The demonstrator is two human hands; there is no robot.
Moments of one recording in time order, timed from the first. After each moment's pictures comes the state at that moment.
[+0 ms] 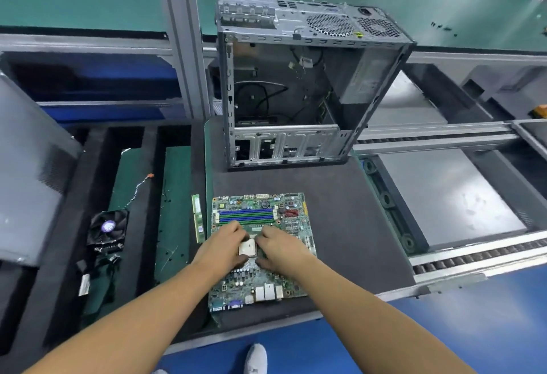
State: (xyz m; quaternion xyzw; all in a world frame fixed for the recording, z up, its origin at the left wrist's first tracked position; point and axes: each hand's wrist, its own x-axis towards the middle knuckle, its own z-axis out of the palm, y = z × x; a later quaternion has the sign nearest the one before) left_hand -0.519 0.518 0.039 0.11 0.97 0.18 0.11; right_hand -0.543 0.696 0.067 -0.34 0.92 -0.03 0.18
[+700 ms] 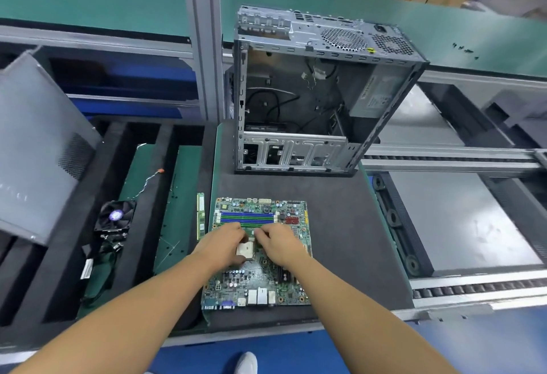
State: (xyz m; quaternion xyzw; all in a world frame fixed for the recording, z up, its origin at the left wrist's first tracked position) left_hand -0.529 0.524 0.054 0.10 0.98 0.12 0.16; right_hand -0.558 0.691 0.086 -0.14 0.92 -0.28 0.25
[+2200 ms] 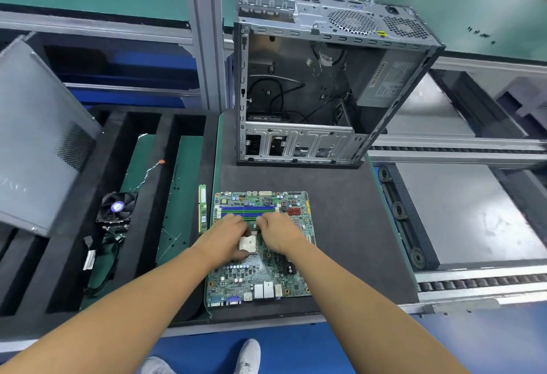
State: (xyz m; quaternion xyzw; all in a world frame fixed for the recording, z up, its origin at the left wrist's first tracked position) left_hand -0.529 0.519 0.044 0.14 0.97 0.14 0.12; right_hand -0.574 0.679 0.082 -0.14 0.93 -0.22 0.27
